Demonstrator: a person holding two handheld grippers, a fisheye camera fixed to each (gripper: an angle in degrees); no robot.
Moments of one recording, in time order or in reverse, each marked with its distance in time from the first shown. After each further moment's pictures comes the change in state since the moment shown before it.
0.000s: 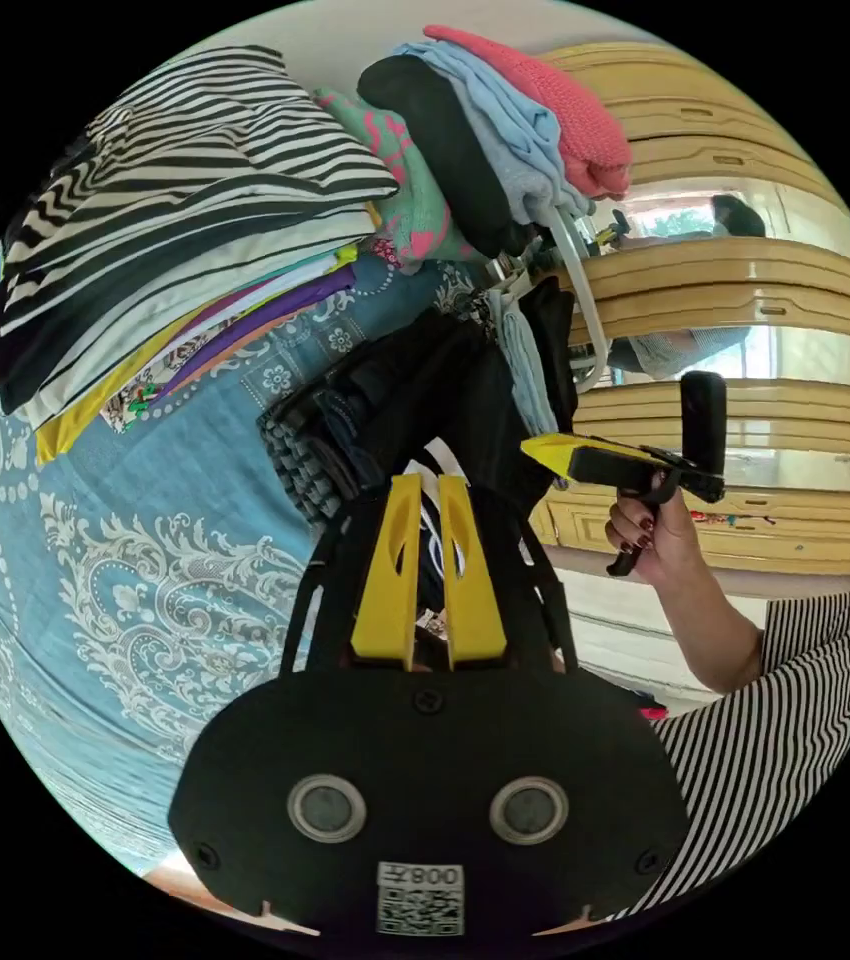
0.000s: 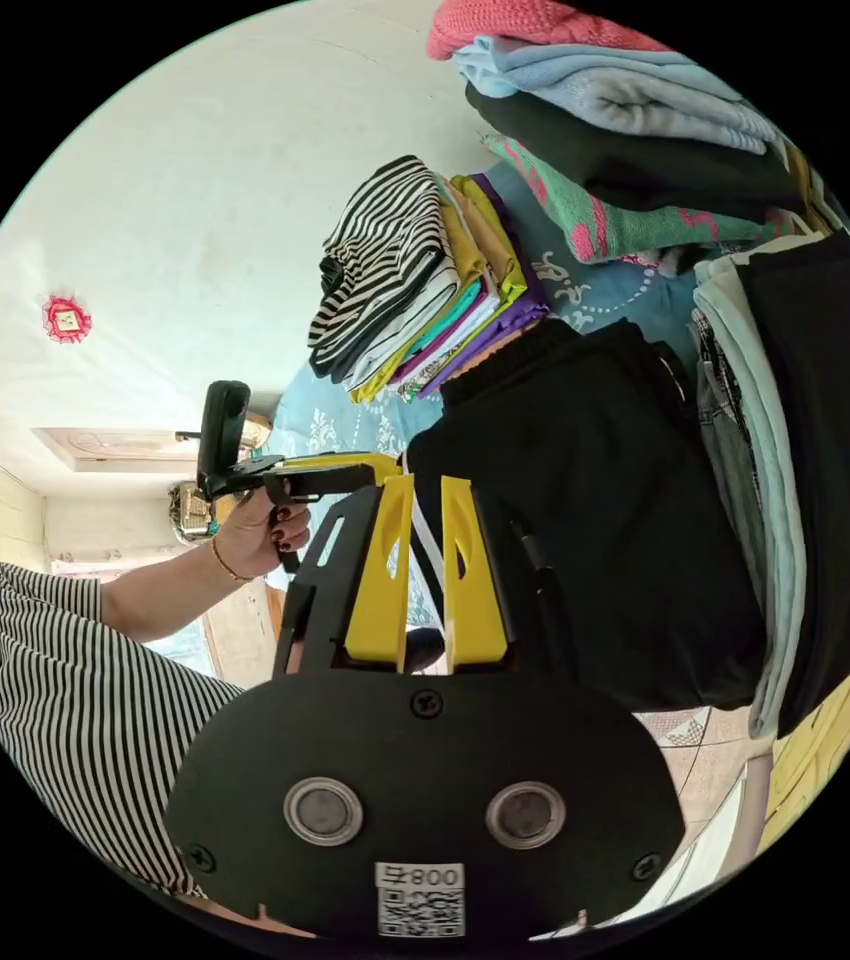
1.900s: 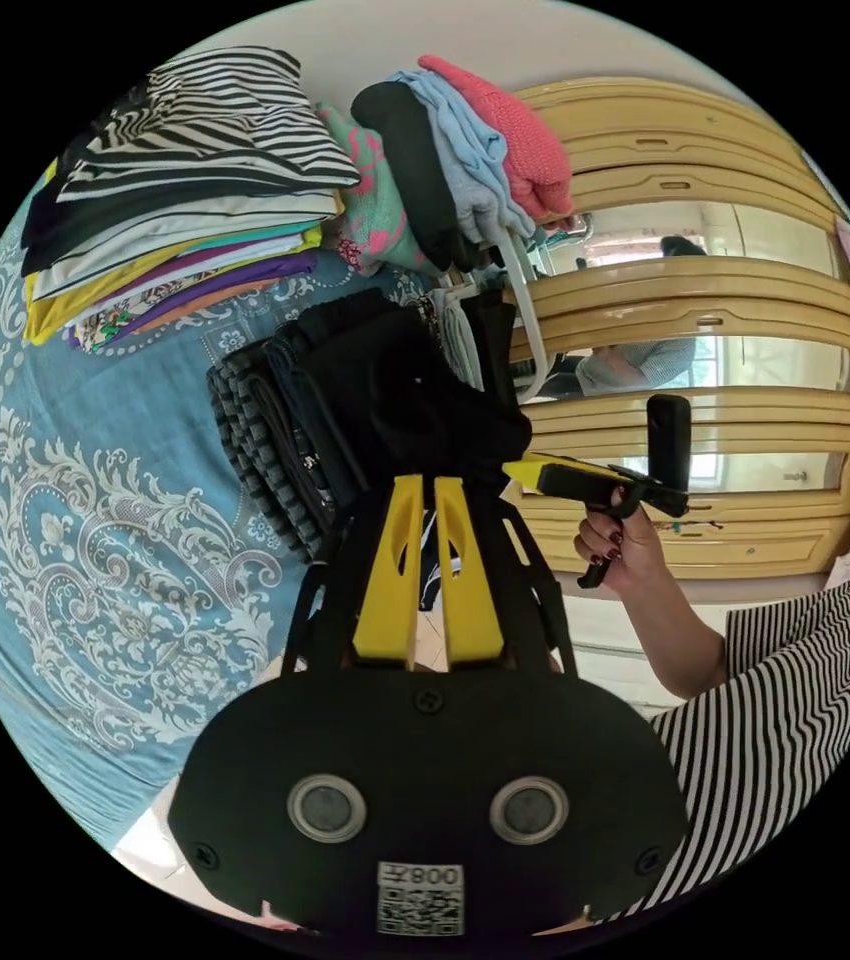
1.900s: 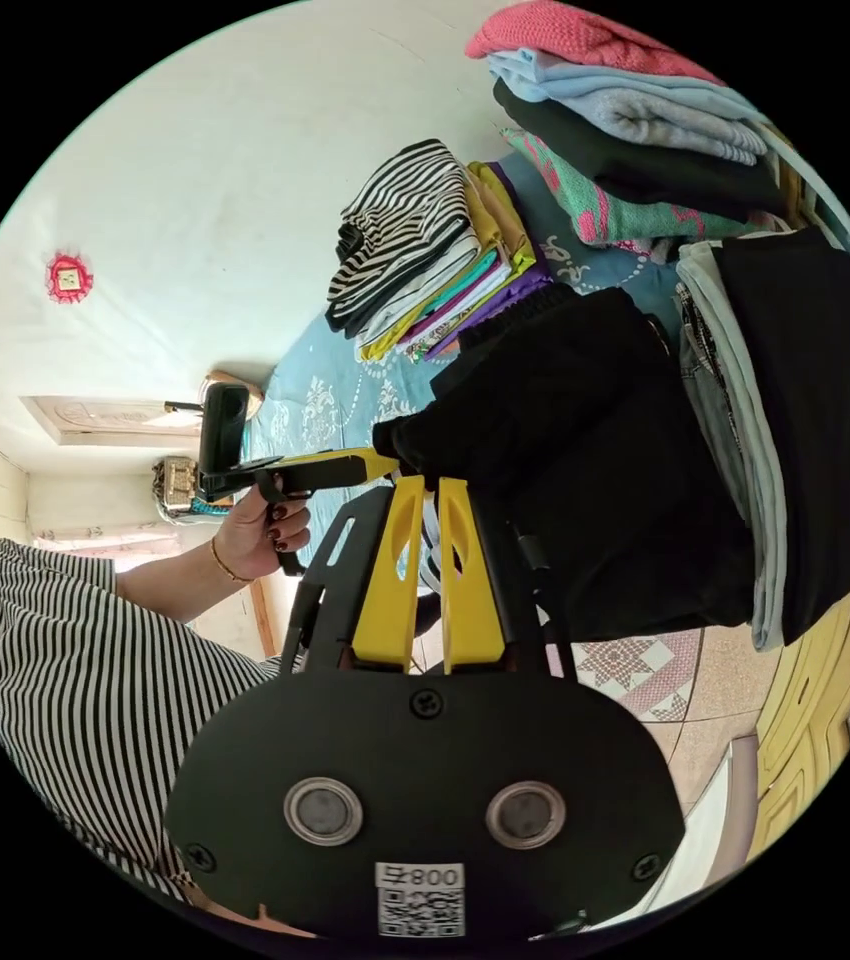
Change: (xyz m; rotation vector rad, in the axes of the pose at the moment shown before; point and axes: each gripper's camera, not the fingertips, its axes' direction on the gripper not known) left arm -0.085 0.341 -0.271 0.127 0.177 -0.025; right arm -0.217 0.070 0.297 -0.028 0.057 -0.042
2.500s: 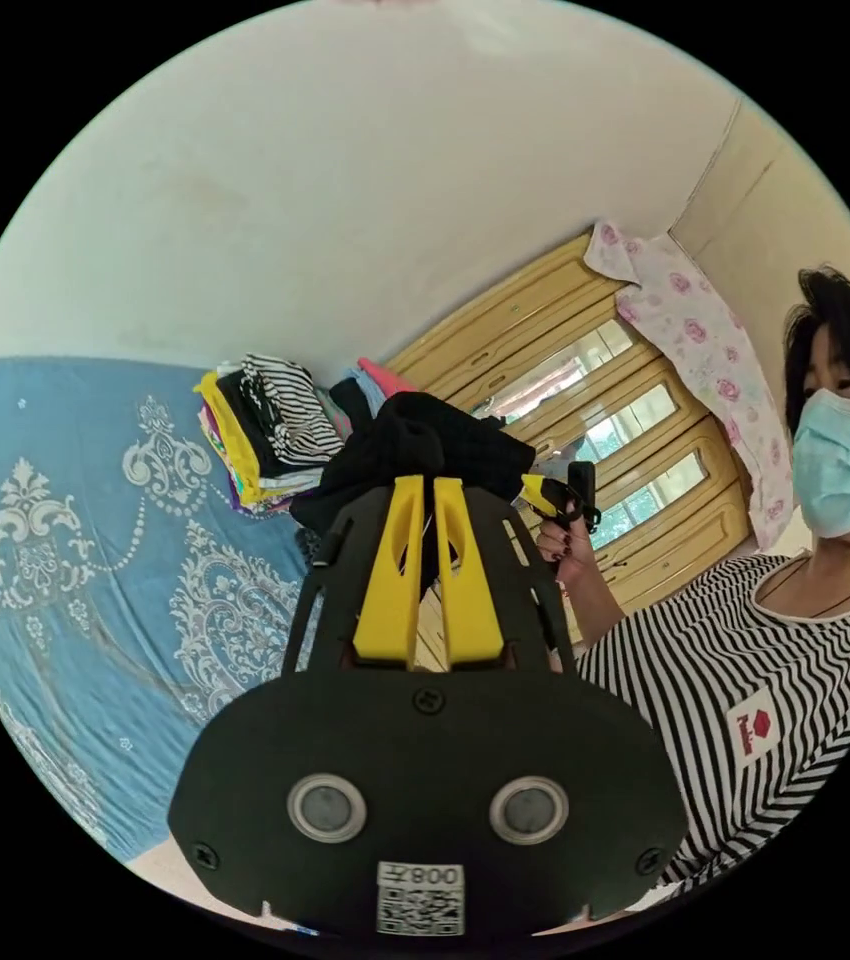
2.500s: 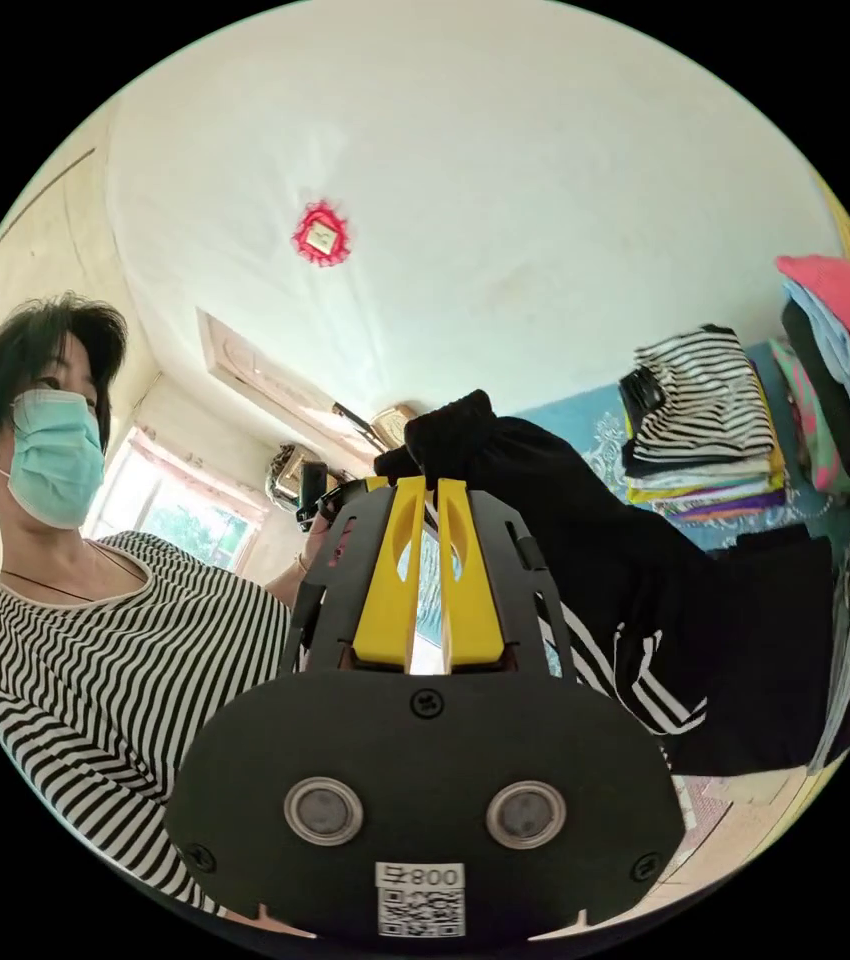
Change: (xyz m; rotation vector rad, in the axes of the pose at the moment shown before) left arm 0.015 0.374 -0.445 0.604 0.115 0.203; right arm -0.344 0.075 0.061 0.268 -0.293 -0.433
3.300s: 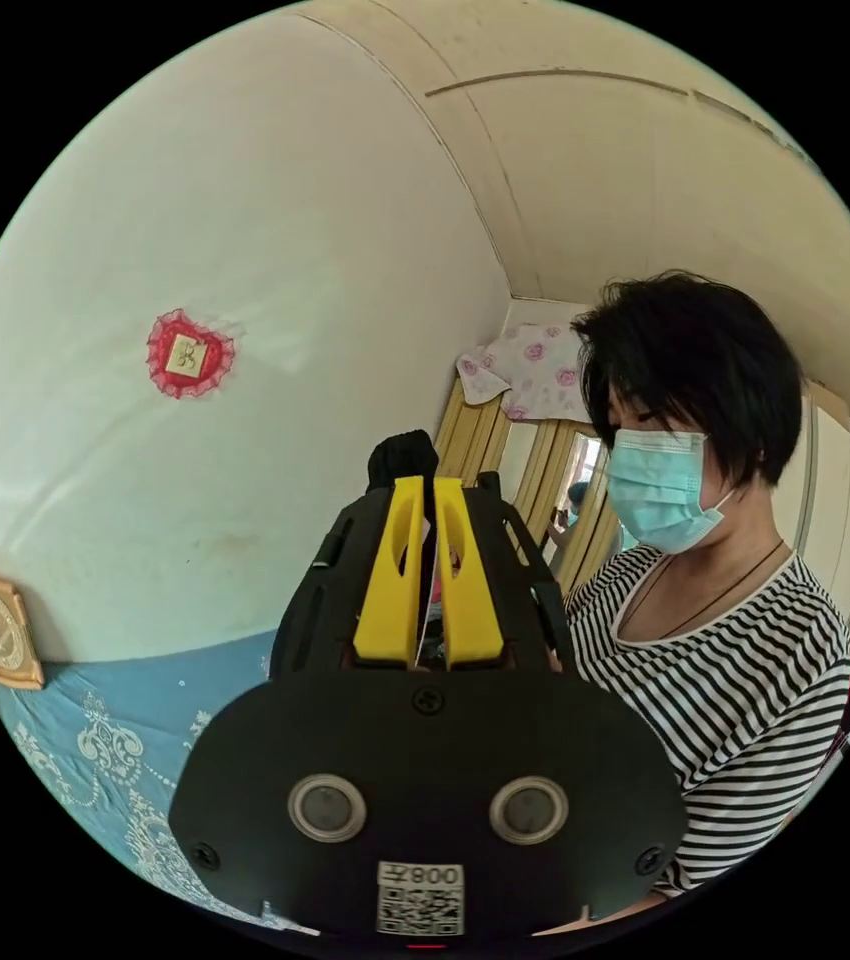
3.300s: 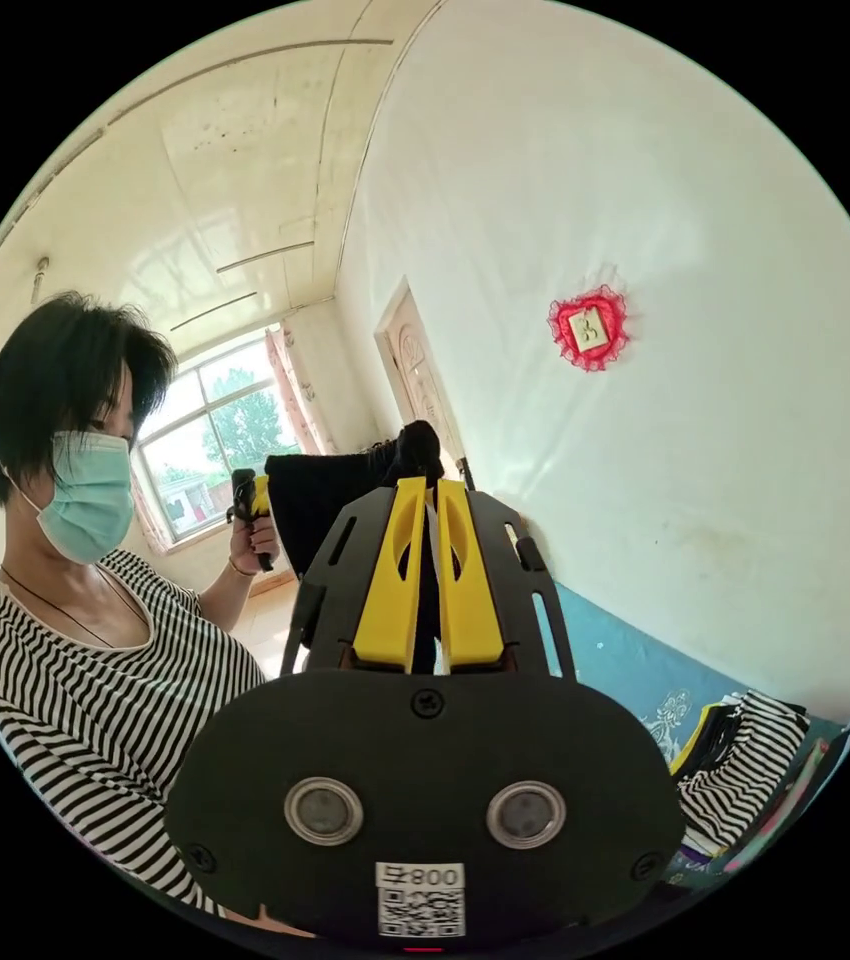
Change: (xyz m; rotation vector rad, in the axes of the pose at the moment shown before) left arm 0.290 0.163 -0.542 0.485 -0.182 0.545; right arm -0.307 -0.083 0.233 0.114 -0.207 -0.653
